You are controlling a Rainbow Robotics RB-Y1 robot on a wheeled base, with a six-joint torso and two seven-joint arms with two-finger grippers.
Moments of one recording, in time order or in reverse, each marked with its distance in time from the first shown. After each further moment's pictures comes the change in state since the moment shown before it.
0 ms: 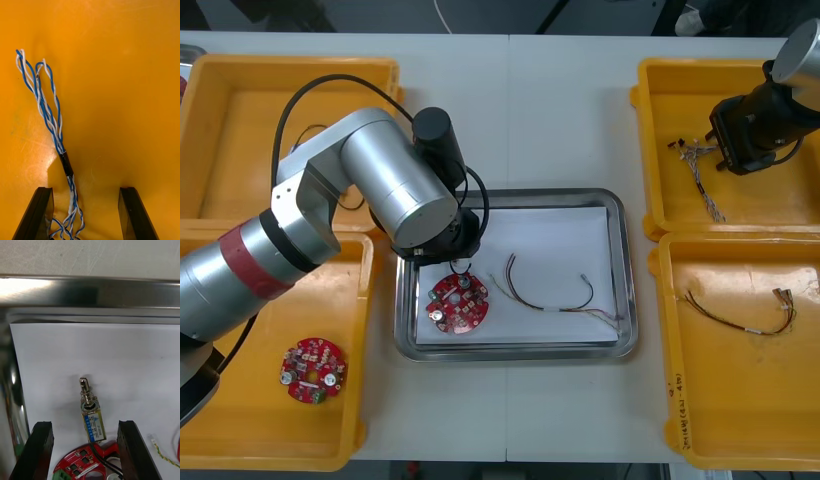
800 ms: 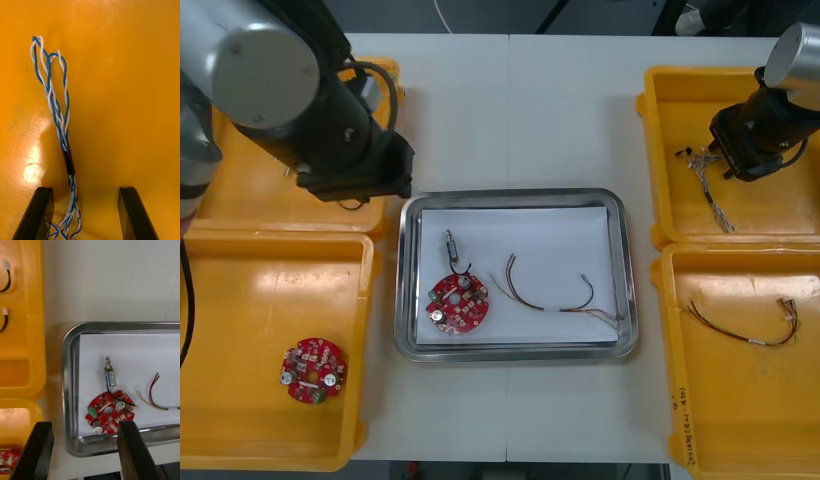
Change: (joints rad) right arm 0.000 0.000 0.093 -0.011 0.021 0.062 0.018; left arm 0.001 0.089 0.453 -0.225 0.223 0.356 -0.199
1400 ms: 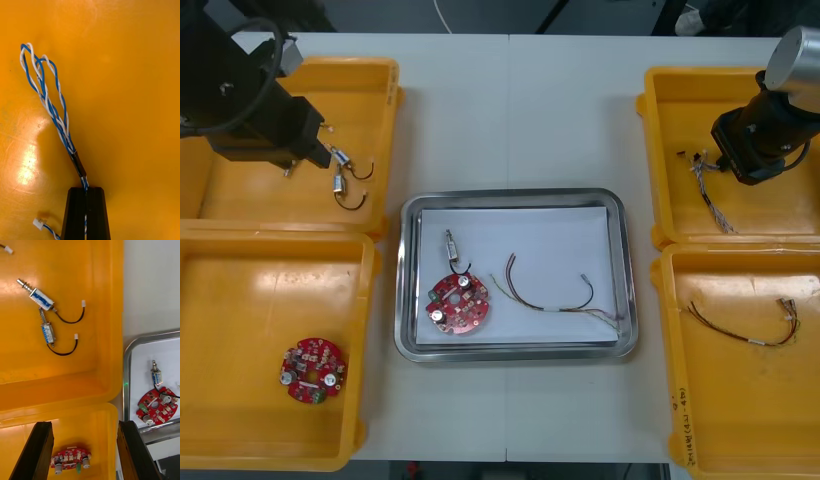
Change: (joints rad) right arm 0.005 -0.001 -0.003 0.000 0.008 0.011 0.000; left arm 0.000 0.128 0.208 0.199 0.082 0.010 -0.385
